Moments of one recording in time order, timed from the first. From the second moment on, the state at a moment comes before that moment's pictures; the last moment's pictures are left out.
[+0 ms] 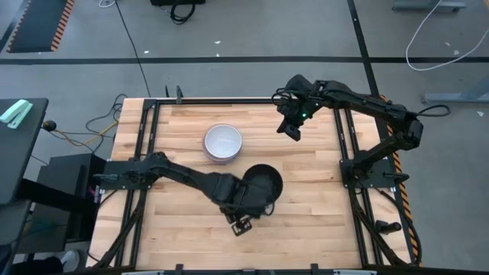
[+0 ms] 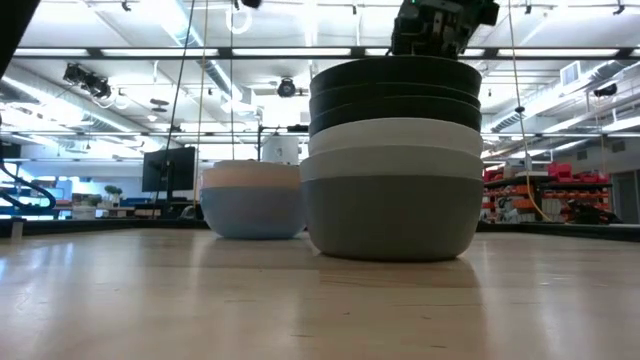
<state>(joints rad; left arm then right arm) -0.37 2.21 2.36 -1.57 0.04 -0.86 -0.50 1.43 1.35 -0.96 -0.48 -0.08</state>
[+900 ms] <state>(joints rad) -0.56 2.21 2.35 -1.56 -0.14 -1.34 -0.42 1.76 1.62 -1.07 -0.36 -0.14</state>
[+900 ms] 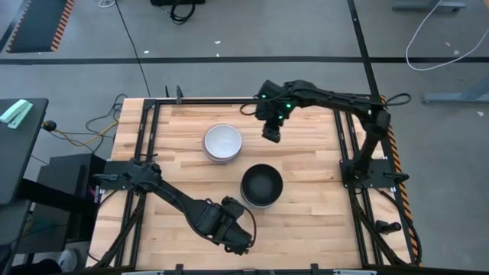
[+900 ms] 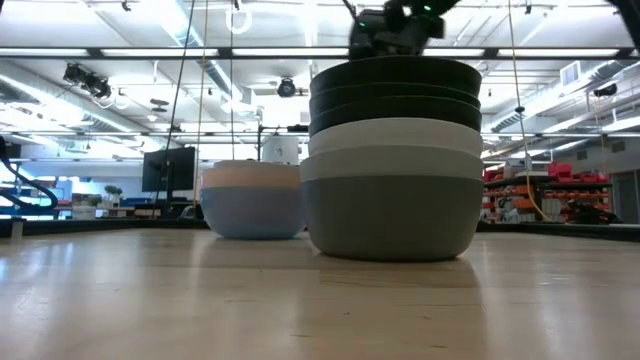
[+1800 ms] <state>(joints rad) -0.81 2.21 2.35 -1.57 -0.15 -1.86 -0.21 2.00 1.91 -1.15 -0.07 -0.46</state>
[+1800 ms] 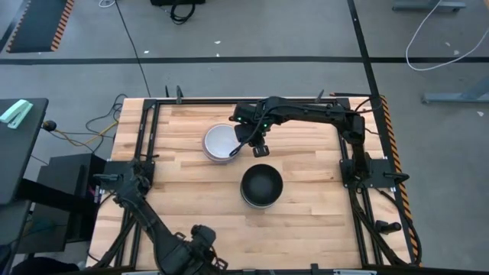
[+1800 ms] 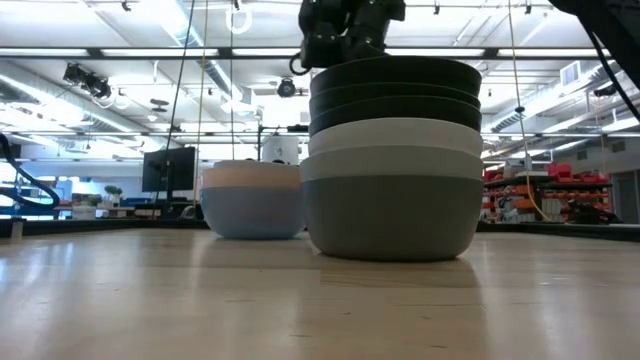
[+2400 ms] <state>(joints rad) -0.82 2.21 2.17 -1.57 -0.12 -2.01 -0.22 2.13 1.94 -1.13 -0.19 -0.31</state>
